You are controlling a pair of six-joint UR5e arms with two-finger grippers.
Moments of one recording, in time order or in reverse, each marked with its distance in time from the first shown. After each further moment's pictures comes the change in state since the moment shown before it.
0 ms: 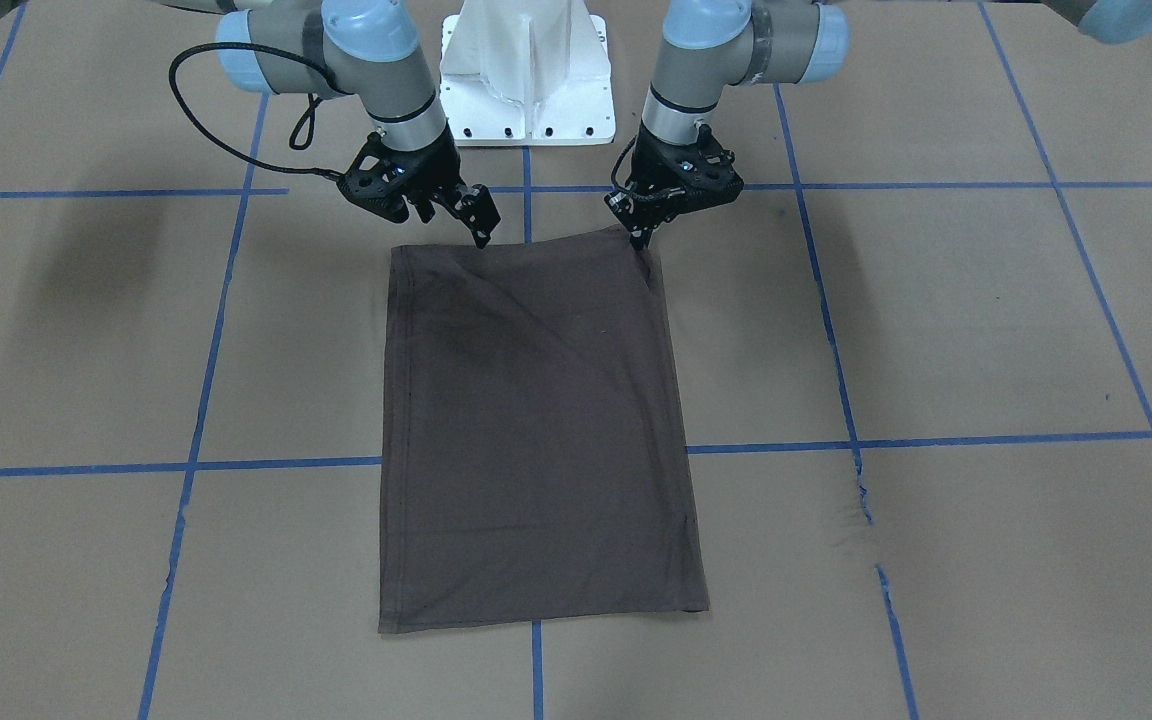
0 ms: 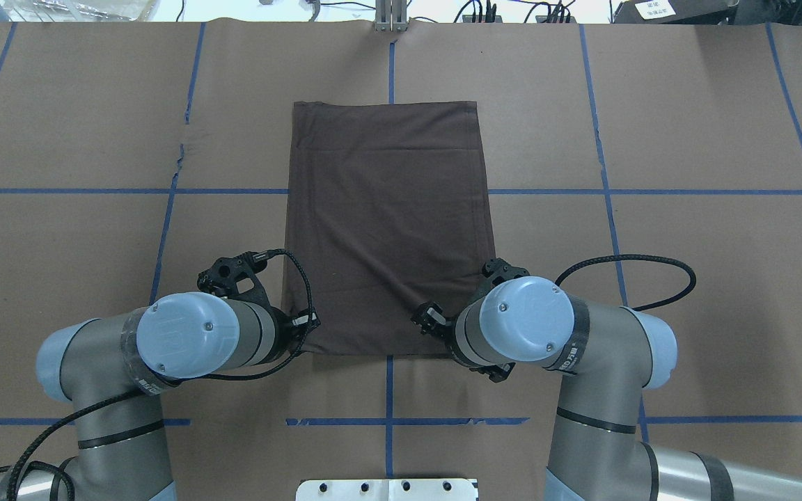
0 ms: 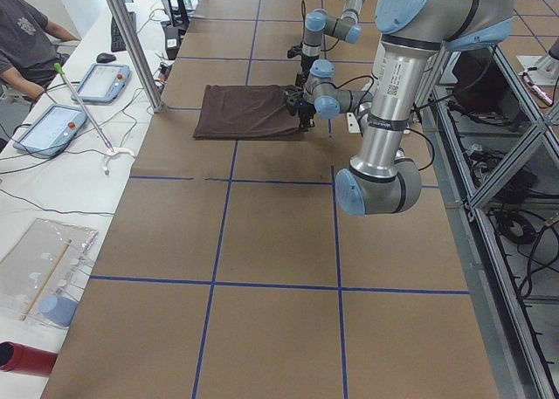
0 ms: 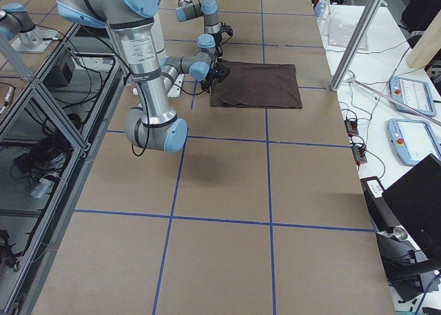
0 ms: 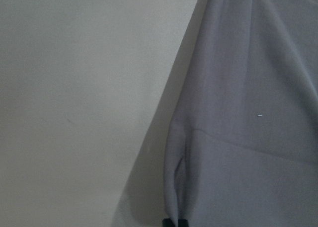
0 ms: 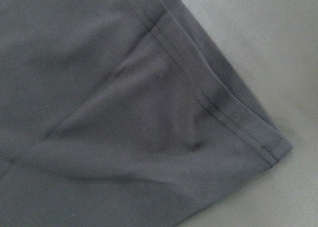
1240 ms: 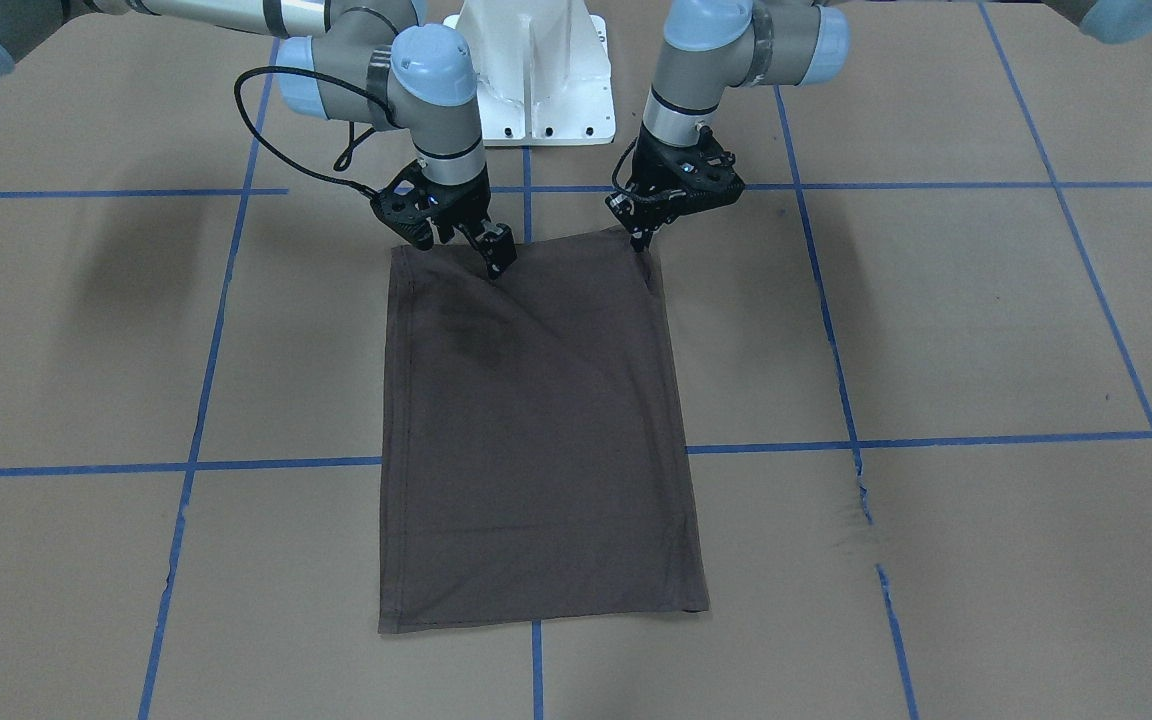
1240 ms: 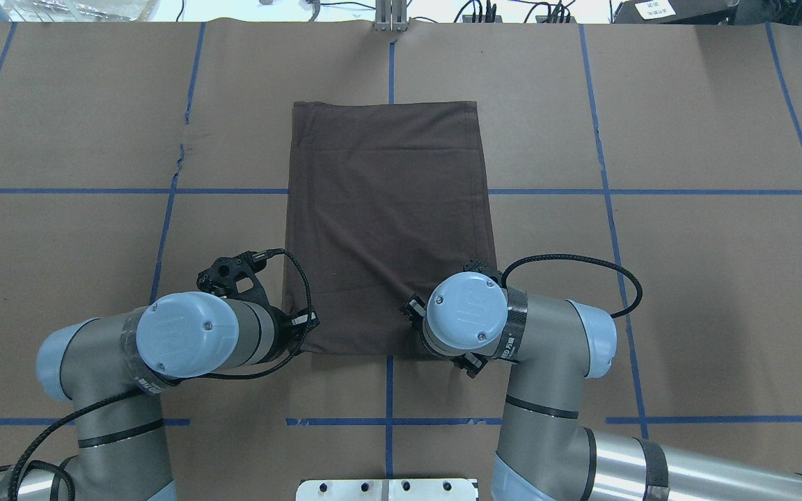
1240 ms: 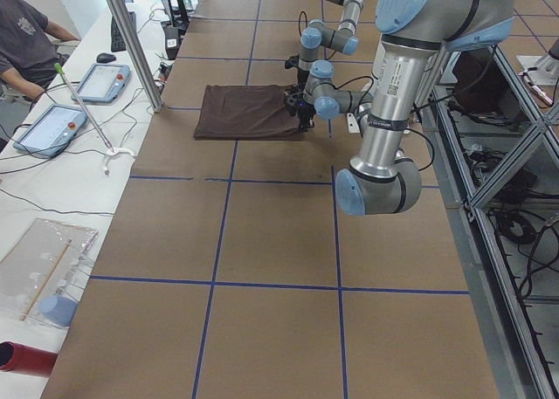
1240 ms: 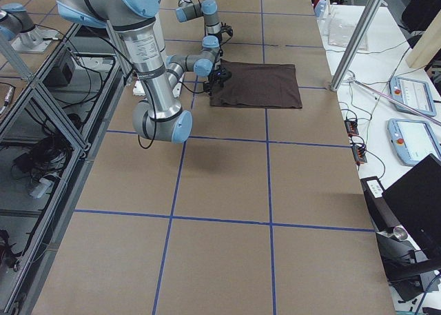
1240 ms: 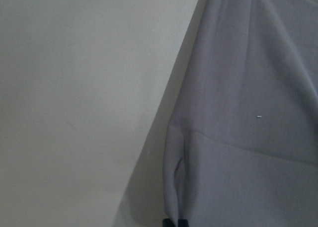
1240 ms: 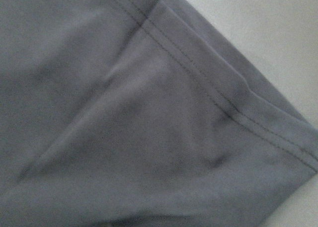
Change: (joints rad) left arm -0.001 0.002 0.004 -0.006 0.000 0.001; right arm 0.004 0.113 -0.149 -0.074 -0.015 0.105
